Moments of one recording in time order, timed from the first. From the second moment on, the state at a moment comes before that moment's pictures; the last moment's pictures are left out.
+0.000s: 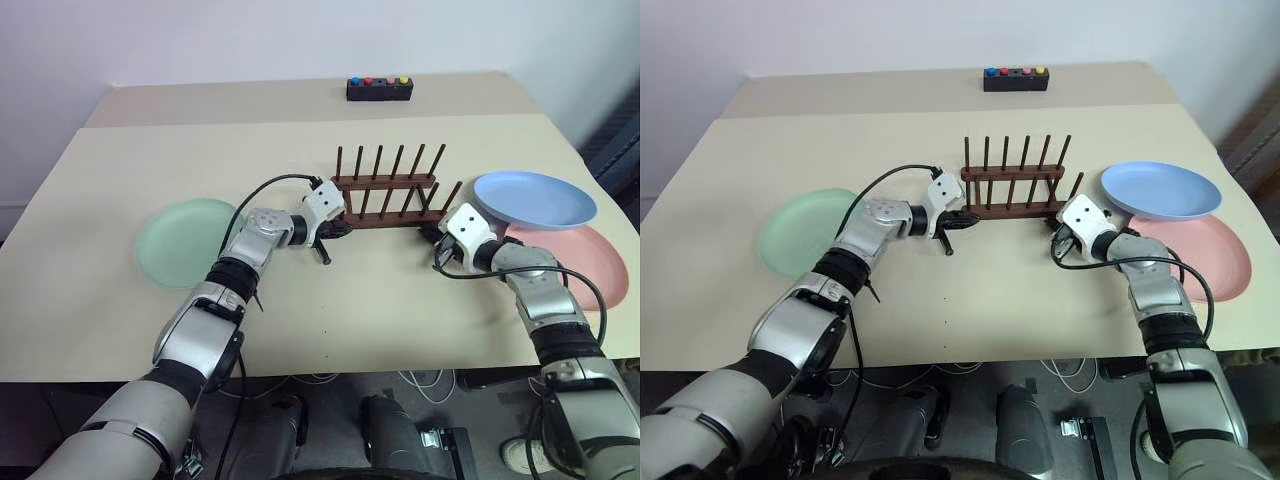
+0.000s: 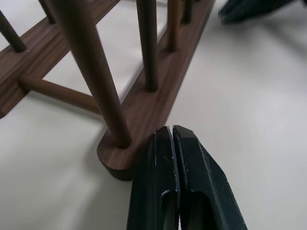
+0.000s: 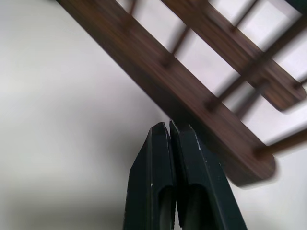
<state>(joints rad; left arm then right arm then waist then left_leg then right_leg) -0.95 0.17 -0.22 0.78 -0.09 0.21 -0.97 -0.44 -0.62 0.02 0.36 0.09 0.01 0.80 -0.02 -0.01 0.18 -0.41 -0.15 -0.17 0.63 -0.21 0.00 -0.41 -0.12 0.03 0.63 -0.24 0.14</state>
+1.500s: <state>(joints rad) -0.79 0.54 -0.06 0.07 -0.60 0.71 -1.34 0.08 -1.05 -0.37 -0.15 0.28 0.83 0.77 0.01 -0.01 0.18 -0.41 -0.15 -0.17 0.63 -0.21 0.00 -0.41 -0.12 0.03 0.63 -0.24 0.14</state>
